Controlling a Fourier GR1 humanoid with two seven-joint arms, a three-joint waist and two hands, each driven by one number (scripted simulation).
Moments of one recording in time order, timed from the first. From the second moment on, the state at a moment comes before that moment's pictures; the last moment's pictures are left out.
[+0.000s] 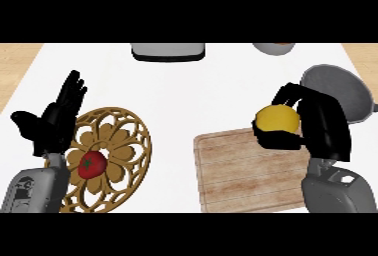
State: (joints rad) left arm -0.24 0.17 0.13 -1.46 -0.02 0.04 0.09; right arm -0.29 -0.07 0.05 -1.80 1.01 0.10 0.41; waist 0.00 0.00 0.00
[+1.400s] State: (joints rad) left arm -0.30 0.14 0.09 -1.45 -0.02 0.02 0.08; right arm -0.70 -0.57 -0.54 -0.50 0.82 -0.37 -0.29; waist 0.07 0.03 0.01
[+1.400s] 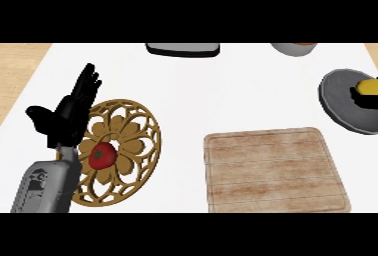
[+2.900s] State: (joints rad) left arm -0.25 0.17 0.13 -1.45 -0.02 0.02 0.07; right arm -0.58 -0.74 -0.85 -0.20 0.42 0.30 -0.78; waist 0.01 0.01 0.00
